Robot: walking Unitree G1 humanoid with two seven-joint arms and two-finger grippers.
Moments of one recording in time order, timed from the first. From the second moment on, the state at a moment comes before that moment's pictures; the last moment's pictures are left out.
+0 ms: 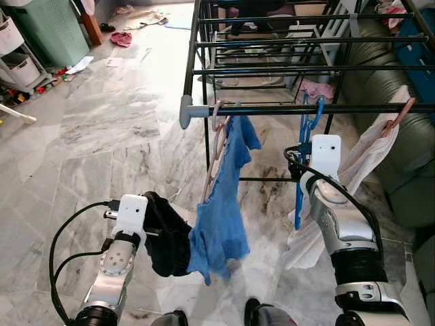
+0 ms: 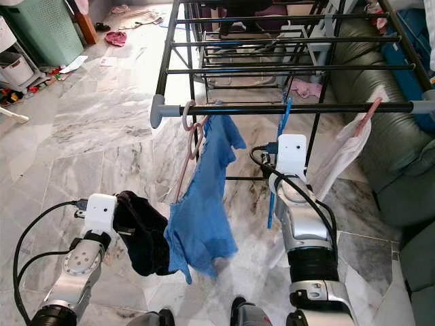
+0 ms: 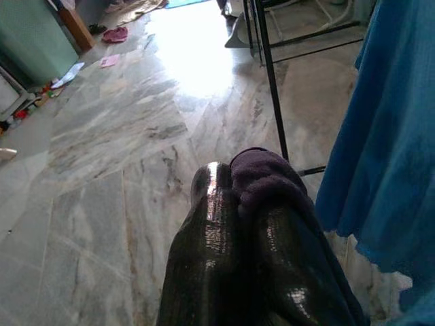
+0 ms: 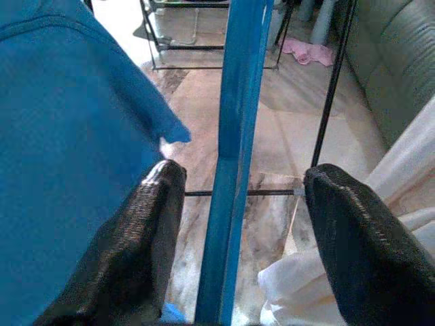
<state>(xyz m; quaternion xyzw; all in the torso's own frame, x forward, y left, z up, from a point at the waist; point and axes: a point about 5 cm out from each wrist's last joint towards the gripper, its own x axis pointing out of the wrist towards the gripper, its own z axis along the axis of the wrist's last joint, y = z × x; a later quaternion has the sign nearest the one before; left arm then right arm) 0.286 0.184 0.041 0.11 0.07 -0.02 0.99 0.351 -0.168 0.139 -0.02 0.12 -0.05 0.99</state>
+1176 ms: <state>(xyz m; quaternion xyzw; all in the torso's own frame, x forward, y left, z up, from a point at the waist) 0.287 0.180 0.038 0.12 0.08 -0.03 0.99 0.337 -0.208 0.128 -0.11 0.13 -0.09 0.98</state>
